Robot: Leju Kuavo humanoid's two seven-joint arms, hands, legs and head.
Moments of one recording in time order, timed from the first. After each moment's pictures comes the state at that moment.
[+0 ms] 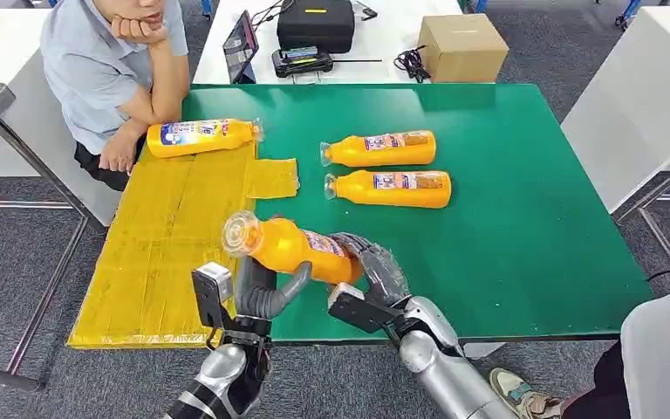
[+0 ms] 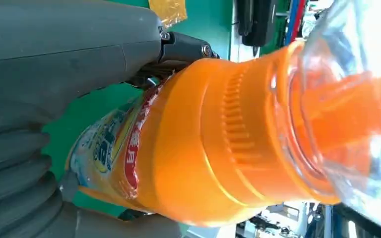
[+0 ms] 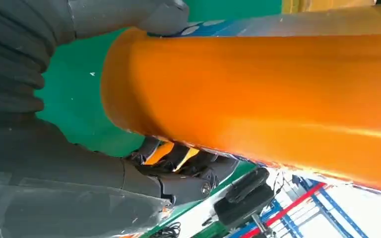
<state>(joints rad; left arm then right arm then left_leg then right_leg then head) -0.24 -0.26 -0.50 -1.07 0.28 0.34 -0.54 -0.28 0.01 0.55 -1.06 0.51 -0.19 -0.48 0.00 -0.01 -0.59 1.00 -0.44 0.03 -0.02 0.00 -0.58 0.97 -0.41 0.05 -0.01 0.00</state>
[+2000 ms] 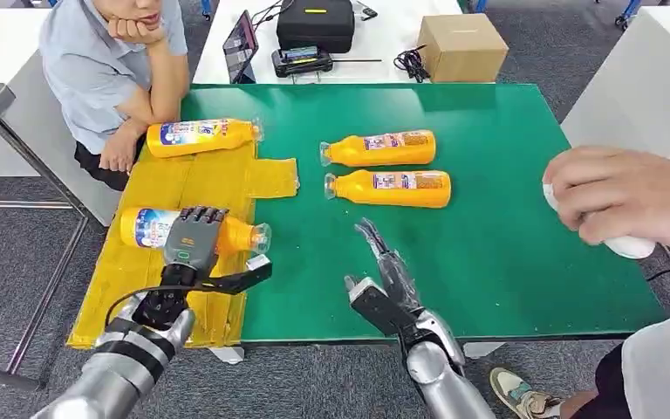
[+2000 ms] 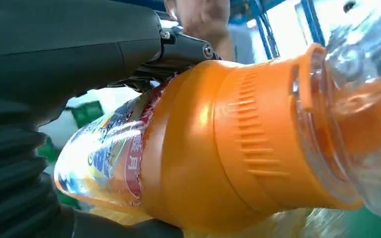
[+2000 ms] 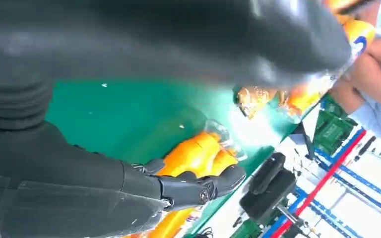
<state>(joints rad) -0.53 -0.03 -0.37 -0.77 -1.57 0.43 0.25 -0.16 0.09 0.35 -1.20 0.47 -0.11 -0.49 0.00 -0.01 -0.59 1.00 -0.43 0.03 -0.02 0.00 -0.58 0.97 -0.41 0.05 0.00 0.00</state>
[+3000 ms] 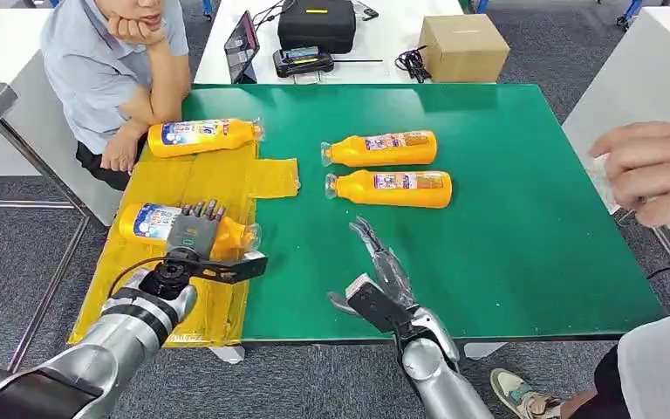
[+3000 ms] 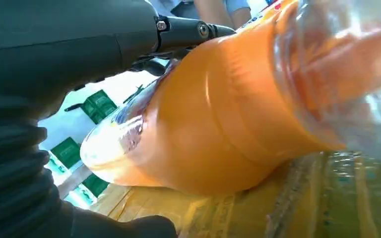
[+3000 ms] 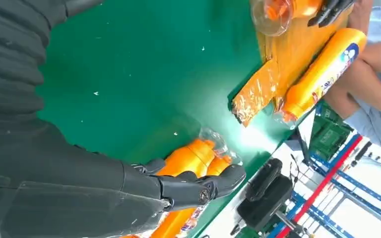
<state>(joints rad) -0.71 -0.08 -0.40 -0.45 -1.53 0.27 0.25 -0.17 0.11 0.35 -1.17 0.47 -0.11 -0.50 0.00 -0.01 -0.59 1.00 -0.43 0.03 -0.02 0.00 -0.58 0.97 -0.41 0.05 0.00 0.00</state>
